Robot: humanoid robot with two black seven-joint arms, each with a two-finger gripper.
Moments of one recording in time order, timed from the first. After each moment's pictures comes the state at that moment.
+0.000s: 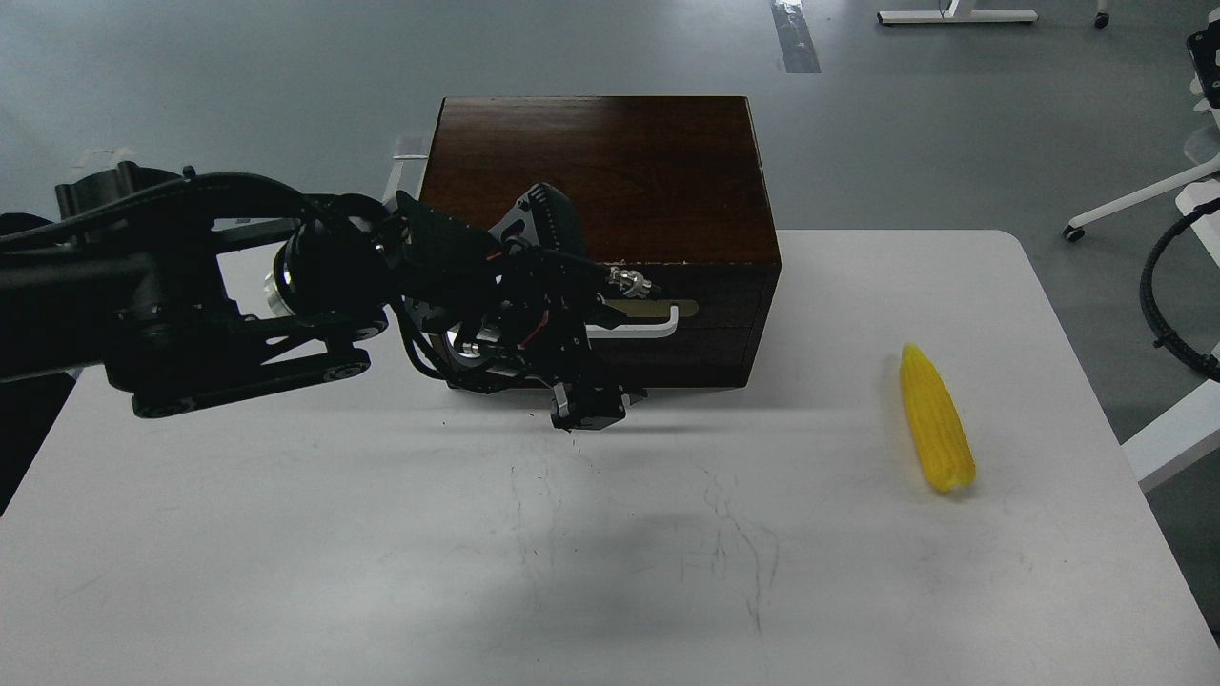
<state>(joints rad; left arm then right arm) -1.39 0.46 0.03 -1.50 1.97 -0.49 -0.23 0.92 -0.68 0.68 0.58 0.48 0.49 0.31</state>
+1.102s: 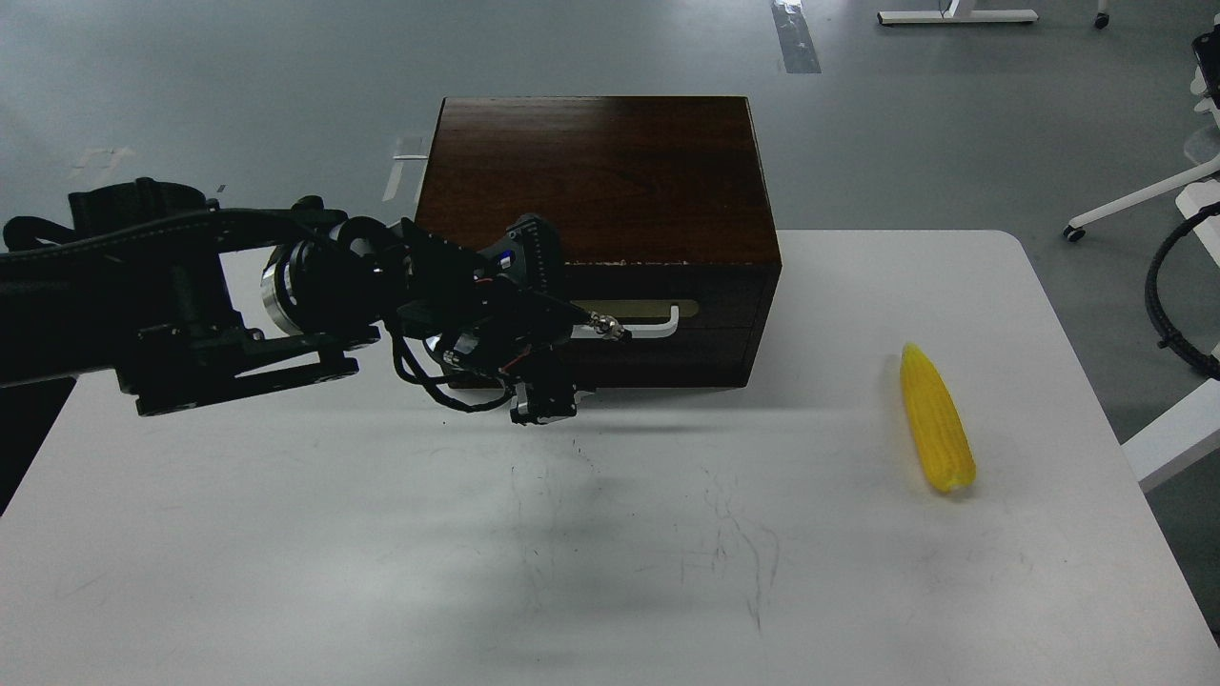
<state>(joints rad) -1.39 0.45 0.09 -1.45 2.15 -0.49 -0.23 0.92 -0.69 0.68 0.56 0.48 0.49 0.31</state>
